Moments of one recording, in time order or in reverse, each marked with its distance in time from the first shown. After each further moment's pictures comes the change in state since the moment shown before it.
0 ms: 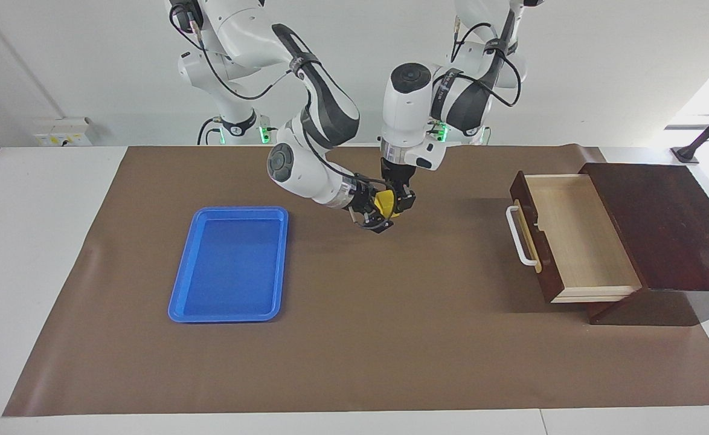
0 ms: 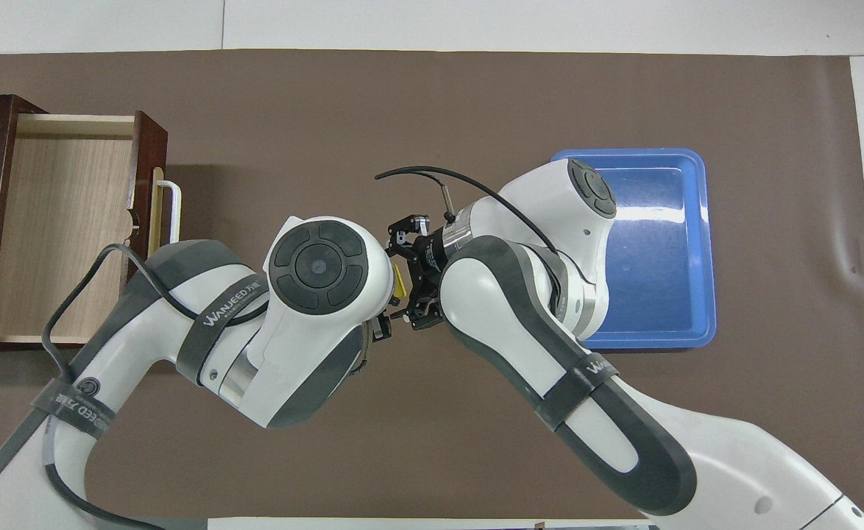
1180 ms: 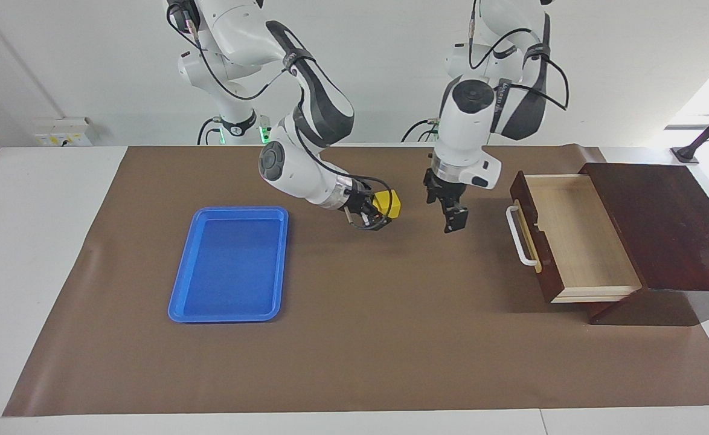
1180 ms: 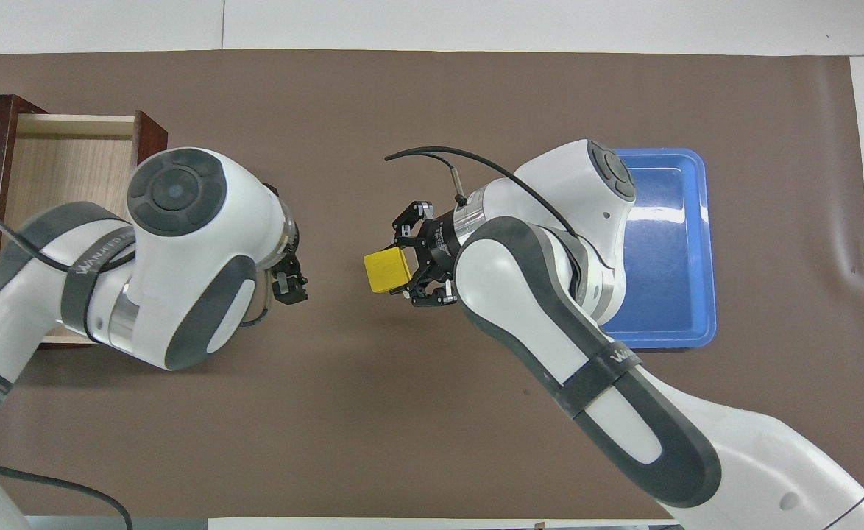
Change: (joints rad) left arm 0.220 -0.010 0.036 -0.008 0.001 -0.017 0.278; right arm -0.040 0.001 -0.019 0.047 -0.005 -0.036 -0.013
